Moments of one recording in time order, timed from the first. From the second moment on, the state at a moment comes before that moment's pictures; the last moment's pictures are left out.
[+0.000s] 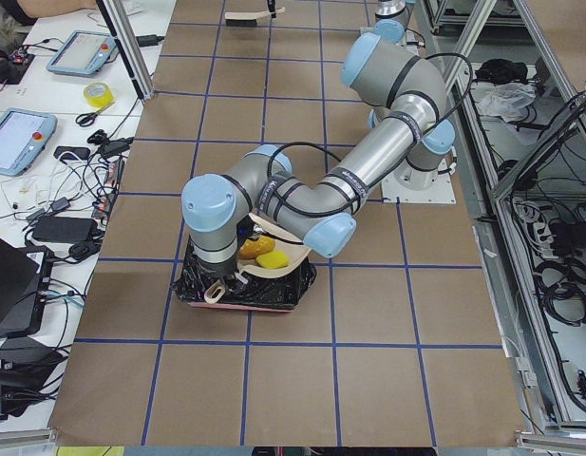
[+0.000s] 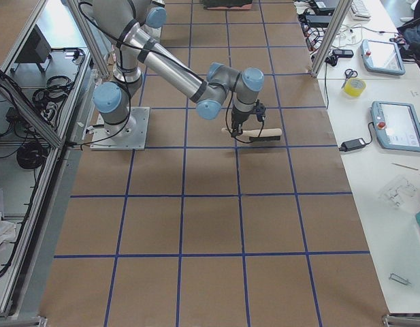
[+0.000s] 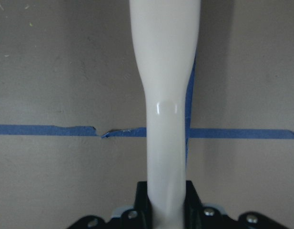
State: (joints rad) left arm -0.68 -2.21 -0.89 -1.47 1.58 3.01; right arm 1.20 -1.24 1.83 -2.05 -1.65 -0.40
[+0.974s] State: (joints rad) left arm -0.76 -2.20 -0.91 -1.22 1.64 3.18; right arm 1.20 -1.22 1.82 -2.06 -1.65 -0.40
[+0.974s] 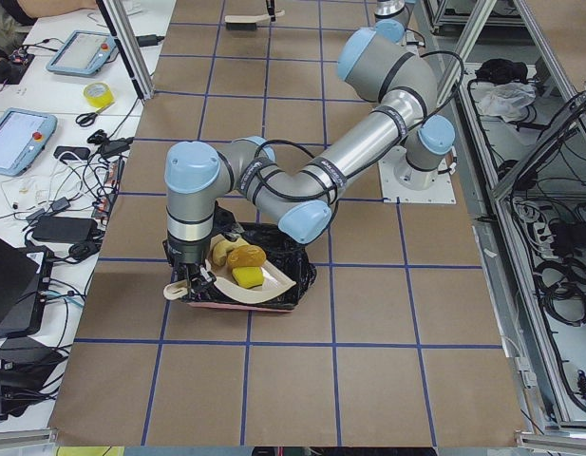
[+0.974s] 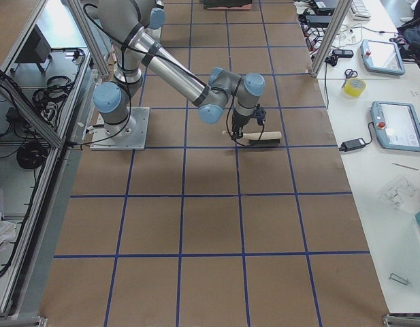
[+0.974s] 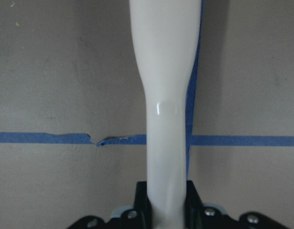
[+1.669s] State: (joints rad) left arm -0.81 -2.14 -1.05 -0.98 1.64 3.25; right arm 1.20 -1.33 1.76 -1.88 -1.69 -0.39
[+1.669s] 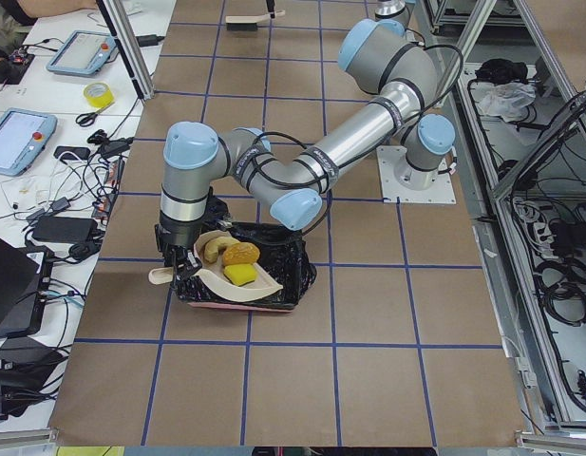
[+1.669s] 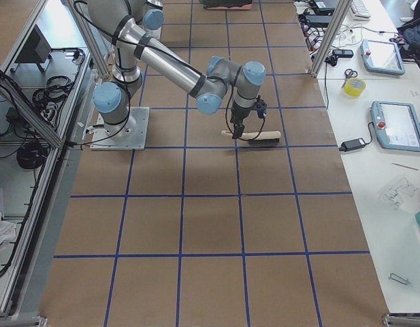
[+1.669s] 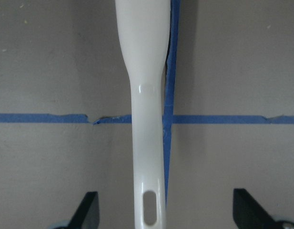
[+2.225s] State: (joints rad) left arm -0.81 -2.05 -1.27 -0.73 1.64 3.27; right arm 1.25 -1.54 1.64 -1.61 -1.69 -0.29
